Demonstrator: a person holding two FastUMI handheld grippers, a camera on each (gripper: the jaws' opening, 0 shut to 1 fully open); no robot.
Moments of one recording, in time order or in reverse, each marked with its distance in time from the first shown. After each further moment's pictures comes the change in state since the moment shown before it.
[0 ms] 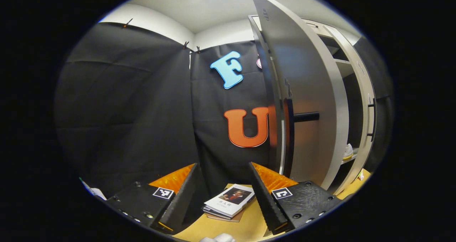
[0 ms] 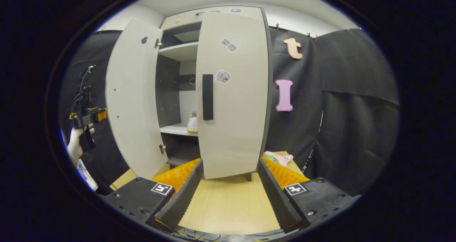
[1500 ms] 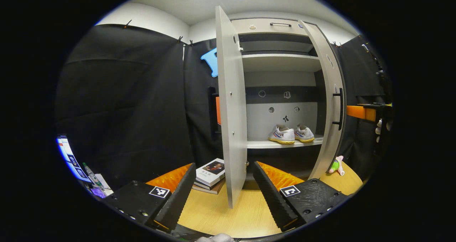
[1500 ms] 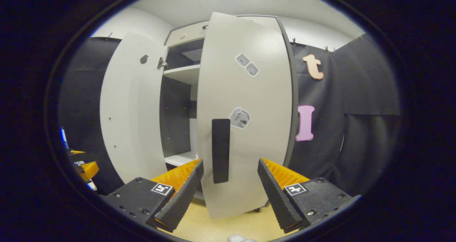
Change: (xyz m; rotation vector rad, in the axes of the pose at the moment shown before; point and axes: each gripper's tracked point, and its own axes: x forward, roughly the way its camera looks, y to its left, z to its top) left arm -0.165 -0.086 -0.030 -0.045 0.145 -0.053; right arm 0.073 0.010 0.108 -0.047 -0.194 0.144
